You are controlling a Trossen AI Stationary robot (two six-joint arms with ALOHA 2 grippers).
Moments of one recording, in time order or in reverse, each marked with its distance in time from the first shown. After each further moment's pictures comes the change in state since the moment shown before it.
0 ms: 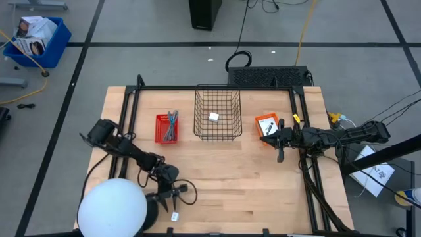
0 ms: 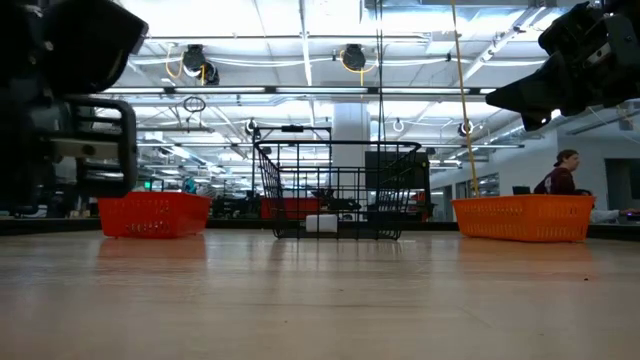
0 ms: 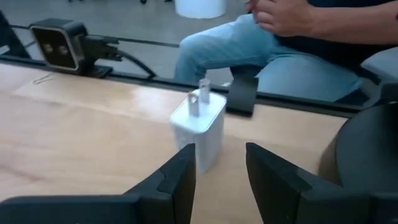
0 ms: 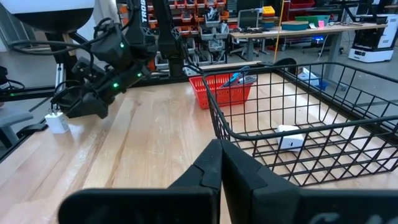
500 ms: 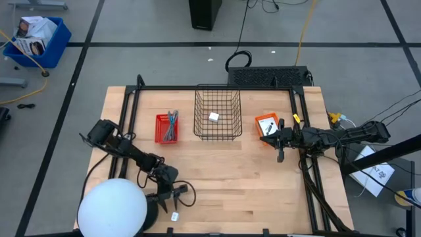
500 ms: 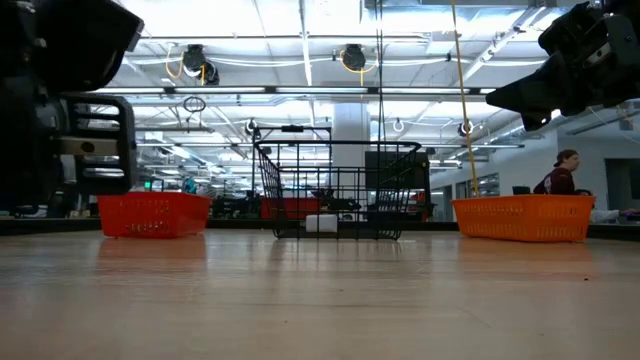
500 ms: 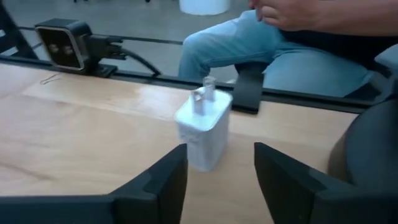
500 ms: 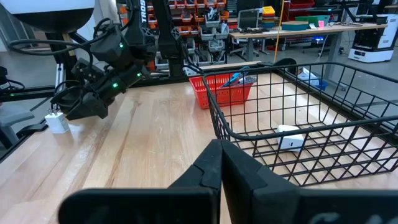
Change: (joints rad) left arm -0.004 0.000 0.000 0.000 -0.033 0.020; right arm 0.000 0.000 0.000 0.000 0.000 0.000
